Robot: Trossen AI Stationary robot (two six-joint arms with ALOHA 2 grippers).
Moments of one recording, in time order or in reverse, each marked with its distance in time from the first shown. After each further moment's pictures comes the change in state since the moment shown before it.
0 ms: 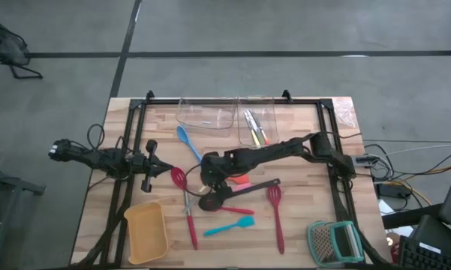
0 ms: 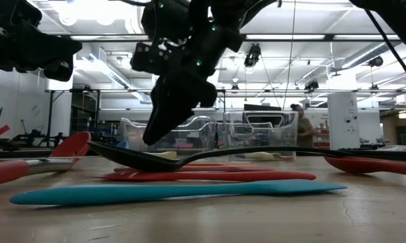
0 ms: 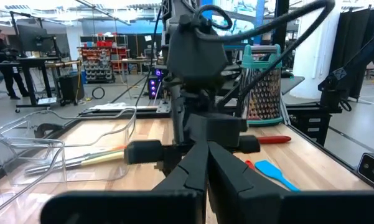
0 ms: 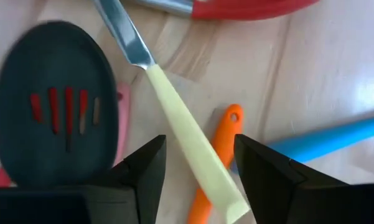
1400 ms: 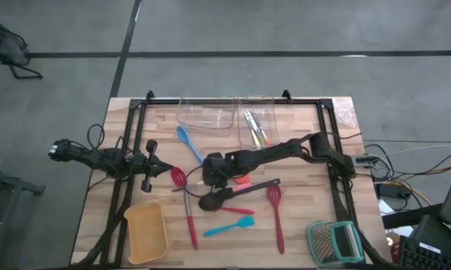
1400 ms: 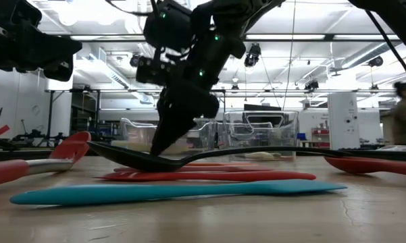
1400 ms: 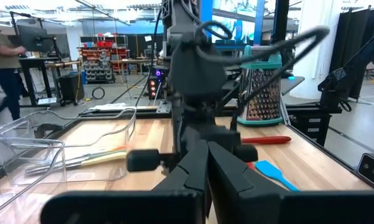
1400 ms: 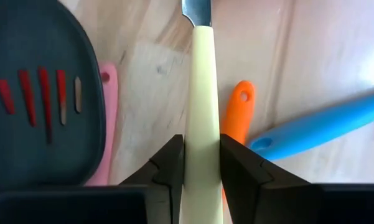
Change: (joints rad) left arm 0.000 -0.001 0.000 0.000 0.000 0.000; right arm -0.001 0.000 -0.049 0.024 0.032 0.071
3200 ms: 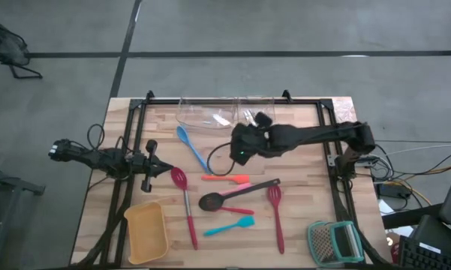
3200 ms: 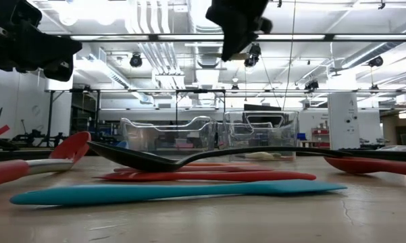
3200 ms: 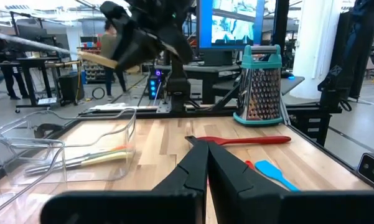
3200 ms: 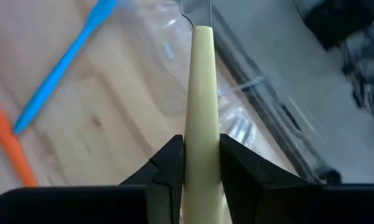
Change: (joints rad) left arm 0.000 0.000 0.000 0.000 0.000 0.000; right arm -0.021 -0.459 -0.012 -0.530 0.703 0.657
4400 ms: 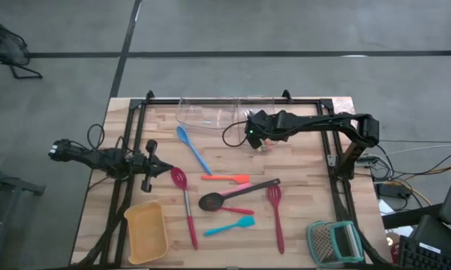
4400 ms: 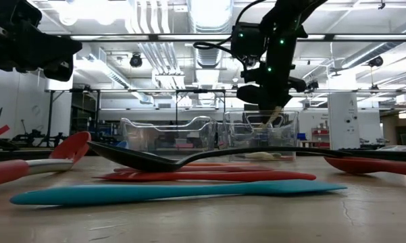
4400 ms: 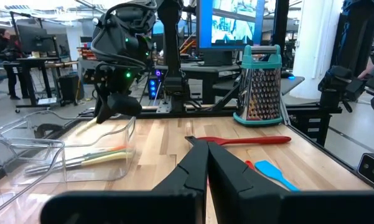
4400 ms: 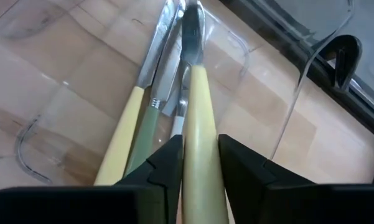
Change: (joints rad) left arm 0.000 0.000 0.000 0.000 0.000 0.000; right arm -0.301 -0.064 -0.461 0.183 -0.140 0.181
